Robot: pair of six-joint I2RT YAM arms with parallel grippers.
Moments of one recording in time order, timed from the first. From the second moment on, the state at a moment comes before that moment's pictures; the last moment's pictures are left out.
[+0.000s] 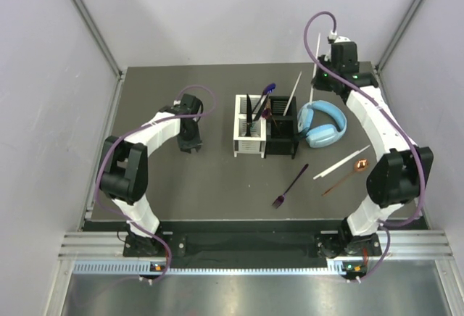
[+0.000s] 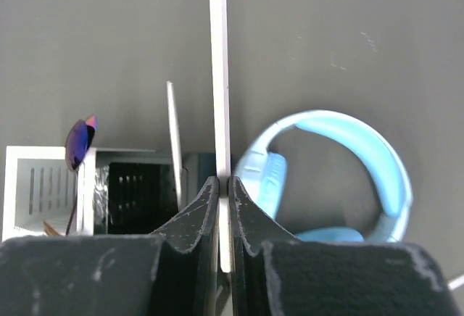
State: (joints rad) left arm -0.32 1.75 1.22 -0.72 -0.12 -0.49; right arm 0.18 1.64 1.59 -0.56 0.03 0.27
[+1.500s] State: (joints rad) left arm -0.32 1.66 1.15 -0.72 -0.15 -0.49; right arm 0.39 1.76 1.29 -0.19 0.03 0.27
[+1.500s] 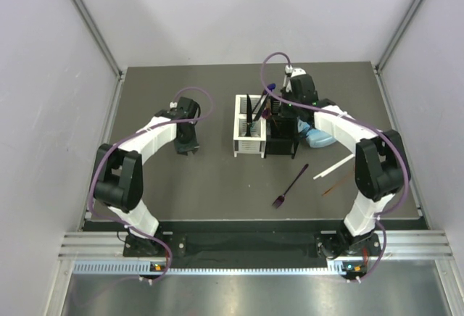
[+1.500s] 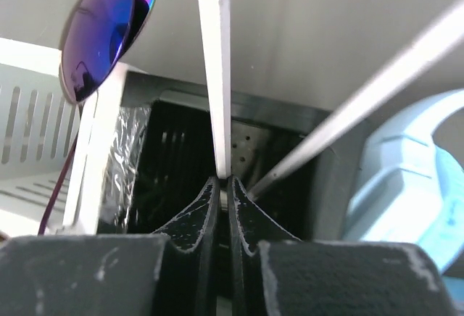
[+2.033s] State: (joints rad) left arm -0.32 1.66 1.14 -0.71 -0.15 -0.49; right arm 0.39 1.62 1.29 -0.28 0.04 0.27
